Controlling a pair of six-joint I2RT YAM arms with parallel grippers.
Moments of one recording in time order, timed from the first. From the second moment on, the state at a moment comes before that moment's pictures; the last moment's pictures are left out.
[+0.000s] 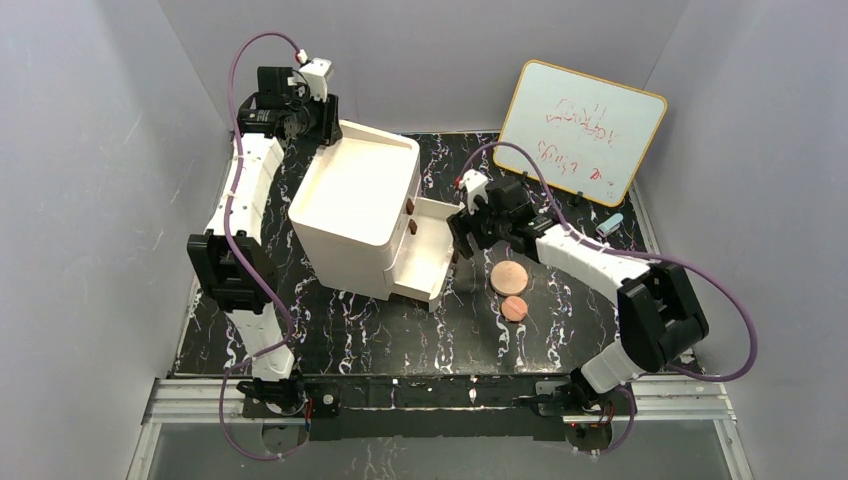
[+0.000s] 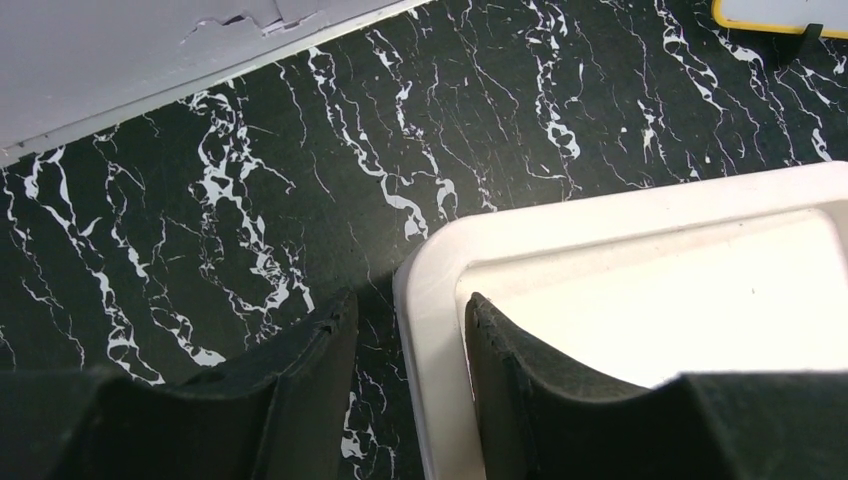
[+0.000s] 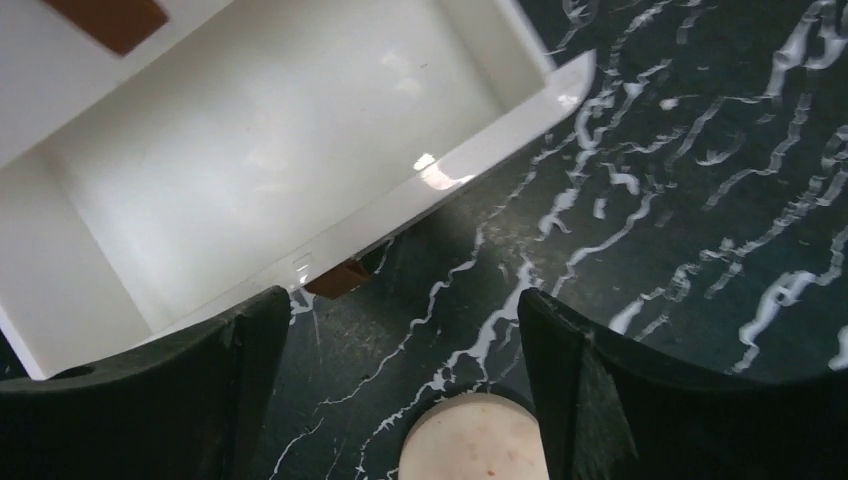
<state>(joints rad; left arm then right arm) -0.07 1.88 1.98 -0.73 0.31 0.16 0.59 1.54 0.99 -0.18 -0.22 -0.09</state>
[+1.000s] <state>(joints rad) -0.10 1.94 2.06 -0.78 0.33 0.22 0.41 1.40 0.92 -0.51 0.30 0.33</state>
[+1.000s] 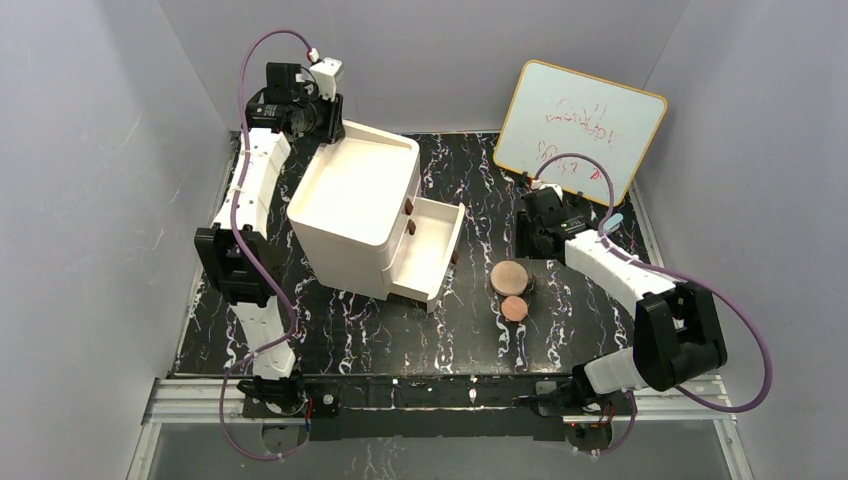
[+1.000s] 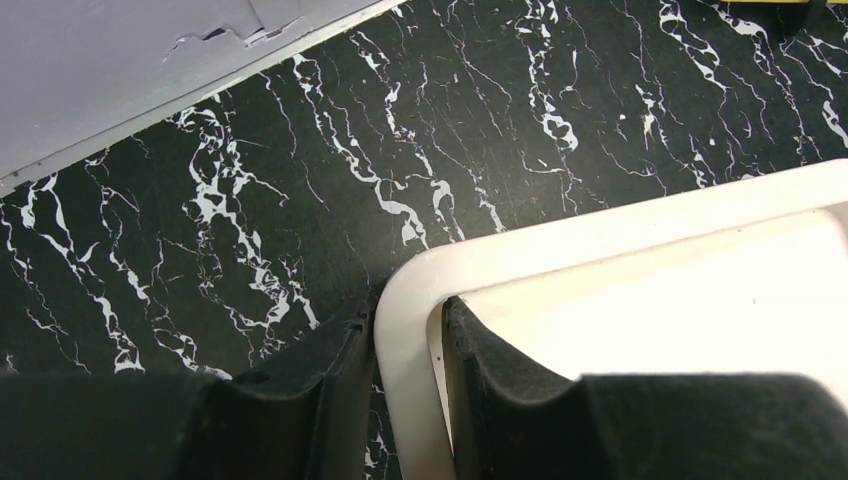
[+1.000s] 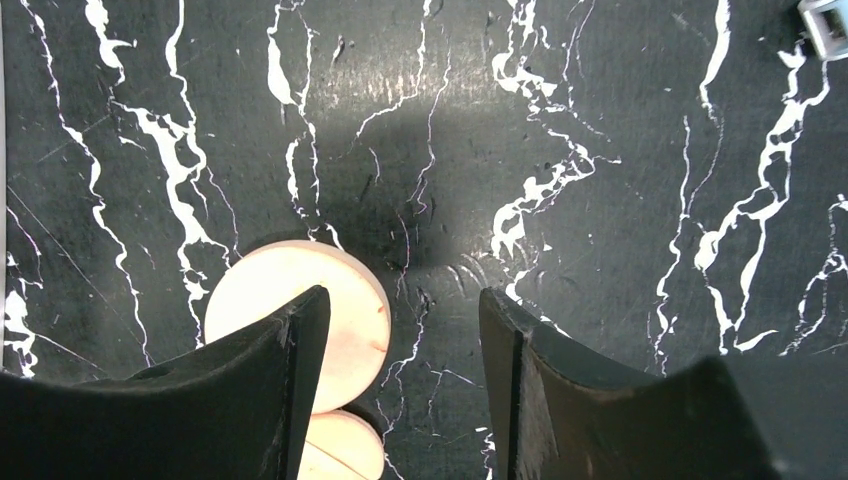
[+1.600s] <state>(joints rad) -0.10 1.96 2.09 -0.80 0.33 0.29 0.41 1.42 0.83 -0.47 0.20 0.40</state>
